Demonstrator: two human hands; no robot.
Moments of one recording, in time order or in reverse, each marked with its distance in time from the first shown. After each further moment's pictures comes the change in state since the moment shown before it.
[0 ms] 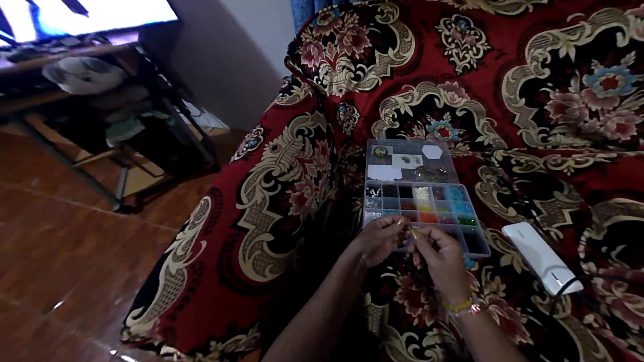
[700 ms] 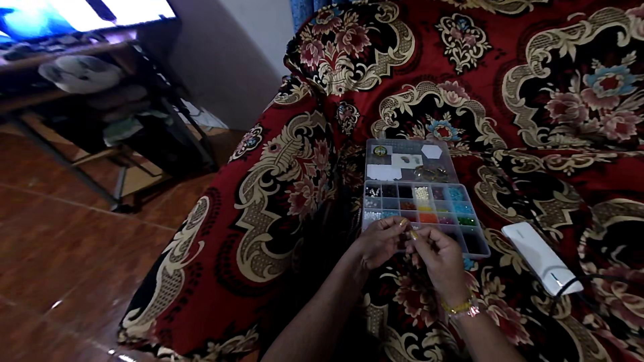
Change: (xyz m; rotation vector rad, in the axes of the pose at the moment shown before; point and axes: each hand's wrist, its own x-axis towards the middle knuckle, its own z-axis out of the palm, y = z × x) left_hand 0.000 -0.004 0.002 -0.035 -0.030 -0.005; right_hand 0.000 0.005 0.000 -0.021 -0.007 -0.070
